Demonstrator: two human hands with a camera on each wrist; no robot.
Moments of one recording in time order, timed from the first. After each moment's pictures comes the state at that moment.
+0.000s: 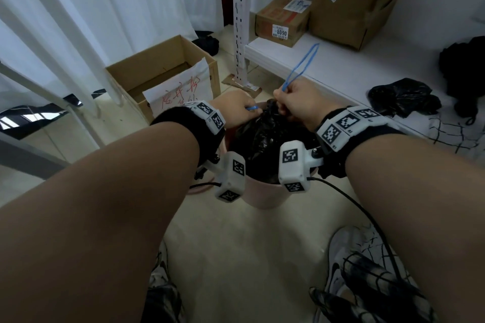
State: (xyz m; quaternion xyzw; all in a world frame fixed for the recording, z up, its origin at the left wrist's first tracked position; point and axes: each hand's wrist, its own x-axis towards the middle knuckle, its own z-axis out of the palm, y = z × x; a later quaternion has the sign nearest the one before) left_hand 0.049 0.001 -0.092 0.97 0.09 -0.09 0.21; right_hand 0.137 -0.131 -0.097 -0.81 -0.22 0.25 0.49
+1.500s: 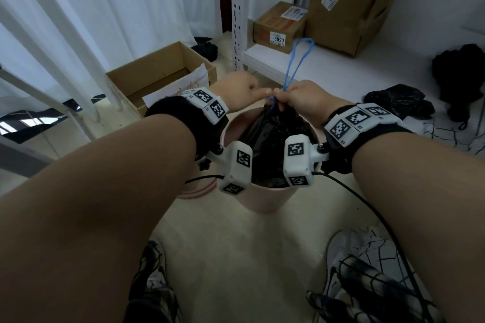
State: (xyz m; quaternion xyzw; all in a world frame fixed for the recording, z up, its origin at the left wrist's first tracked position) left_hand 0.064 0.000 -0.056 0.98 0.10 0.00 0.17; right_hand 0.146 -0.143 -0.075 -0.81 -0.26 0.28 0.44
